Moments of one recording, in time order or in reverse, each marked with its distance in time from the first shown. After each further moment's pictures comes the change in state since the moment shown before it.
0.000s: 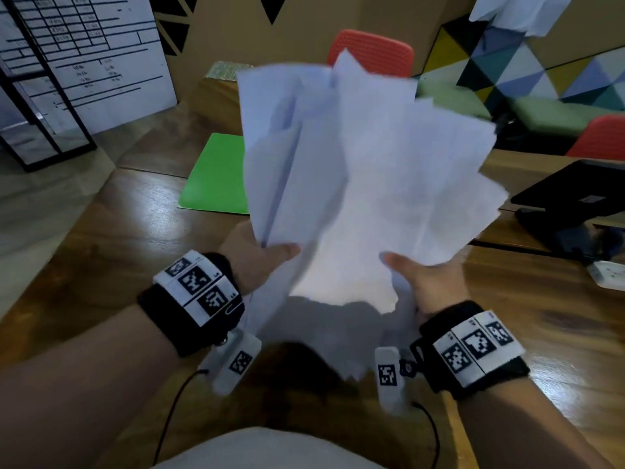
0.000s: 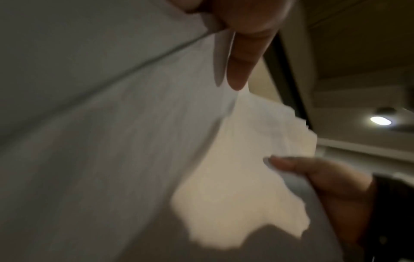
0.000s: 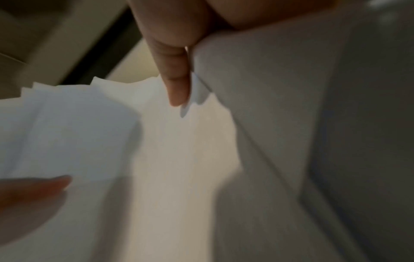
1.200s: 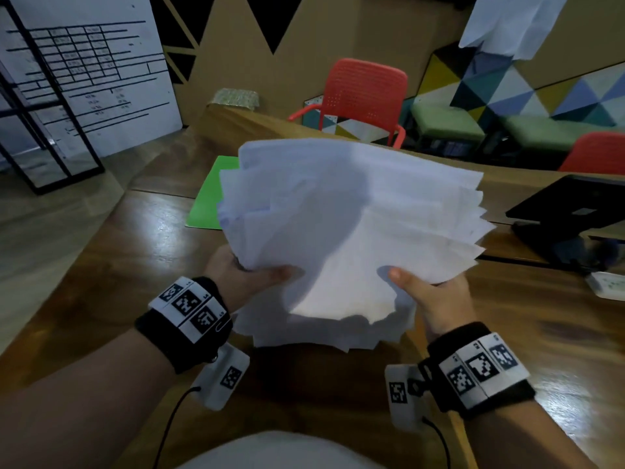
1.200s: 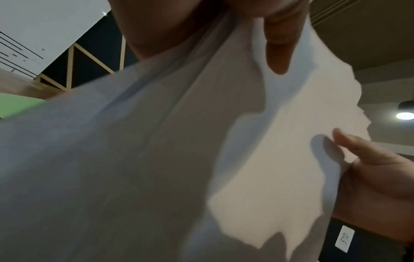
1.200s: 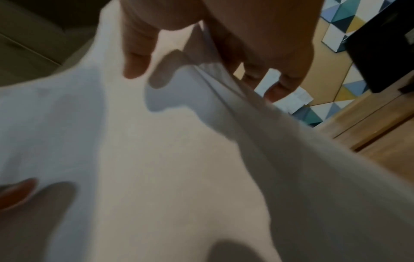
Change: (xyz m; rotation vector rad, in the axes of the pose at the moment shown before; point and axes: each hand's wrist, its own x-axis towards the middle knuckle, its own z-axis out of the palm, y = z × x) left_hand -0.005 -0.013 -0.025 -0.092 -0.079 0.184; right_hand -0.014 0.003 -0.008 0.342 -0.254 -0.375
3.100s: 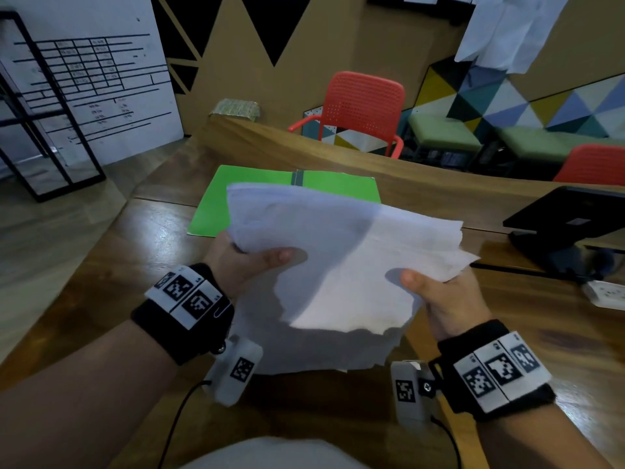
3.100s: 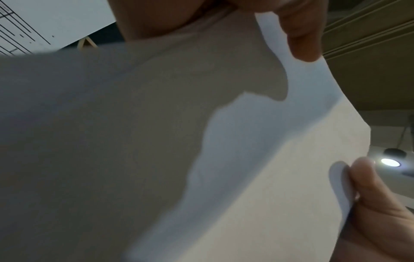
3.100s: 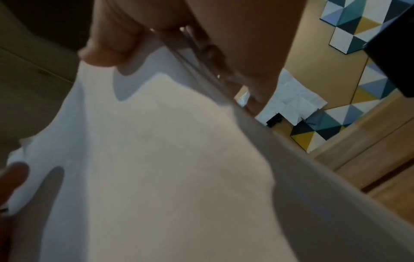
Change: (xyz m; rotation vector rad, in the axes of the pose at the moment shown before) left_hand 0.012 0.020 -0.004 -0.327 -0.083 0.104; right_hand 0.006 -0.024 0.008 0.183 -0.185 -0.018
